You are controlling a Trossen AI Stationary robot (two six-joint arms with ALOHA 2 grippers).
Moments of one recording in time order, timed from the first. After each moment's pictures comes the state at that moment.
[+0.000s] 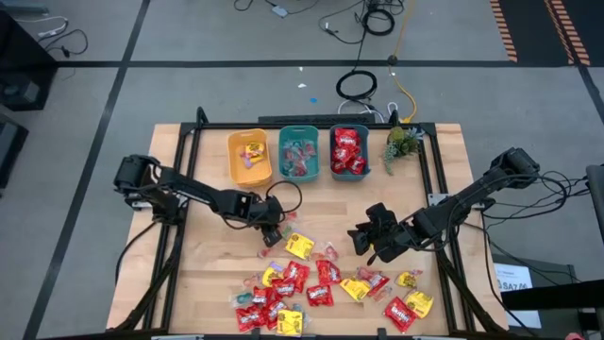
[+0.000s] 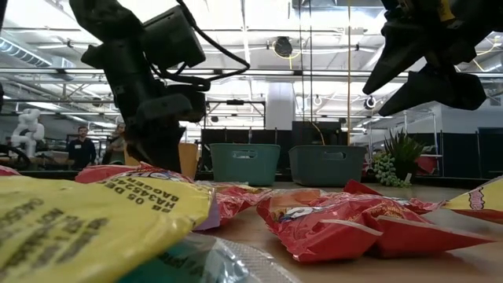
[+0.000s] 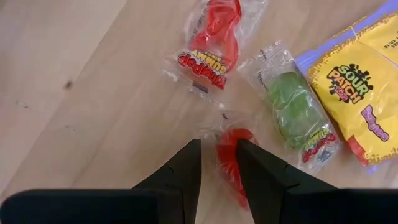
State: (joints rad) left arm -0.11 1.68 0.78 -0.24 -0.06 -0.62; right arm 0.52 1.31 0.74 -0.37 0.60 1.42
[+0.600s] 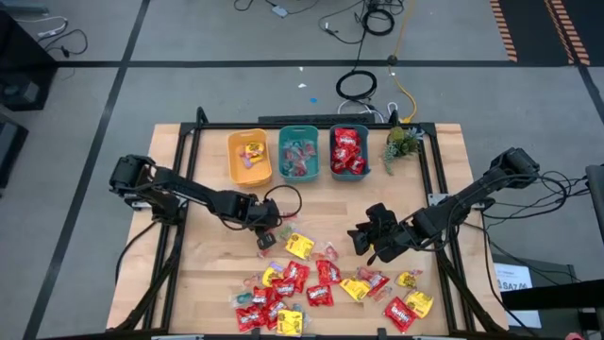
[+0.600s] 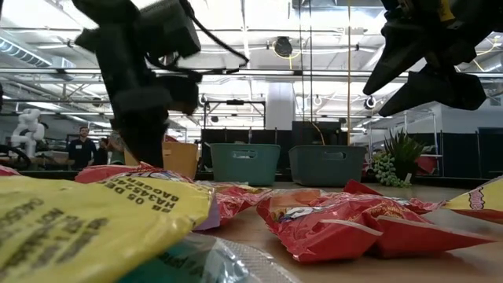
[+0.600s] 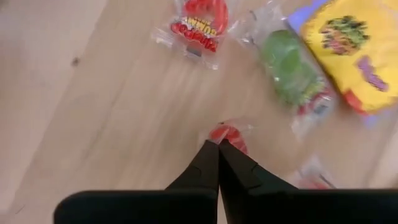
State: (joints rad) left arm -0.14 1.62 0.83 -0.42 -0.08 -0.56; right arm 0.52 1.31 0.74 -0.37 0.60 1.41
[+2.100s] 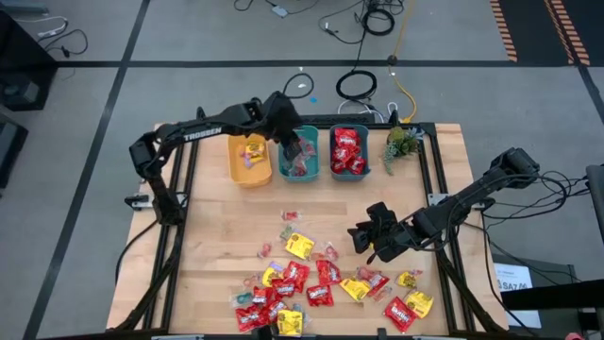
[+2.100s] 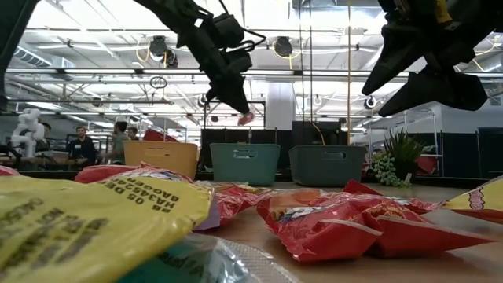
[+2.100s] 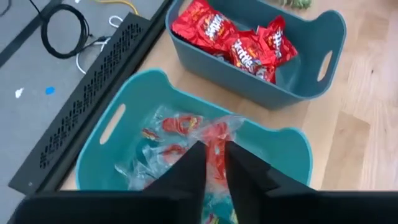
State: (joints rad) left arm 0.51 1.77 1.48 -0.59 0.12 0.04; right arm 0.52 1.31 0.74 -0.38 0.61 1.45
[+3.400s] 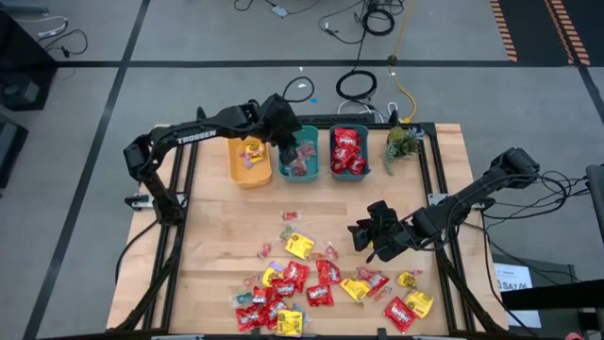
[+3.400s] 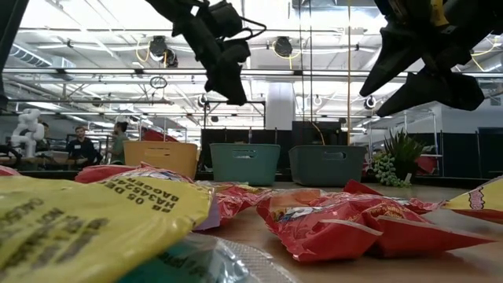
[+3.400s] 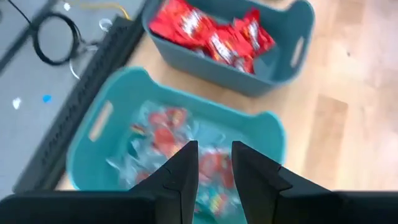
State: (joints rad) left arm 0.47 1.71 1.48 -0.66 0.12 0.08; right arm 0.51 1.31 0.74 -0.40 0.65 1.45
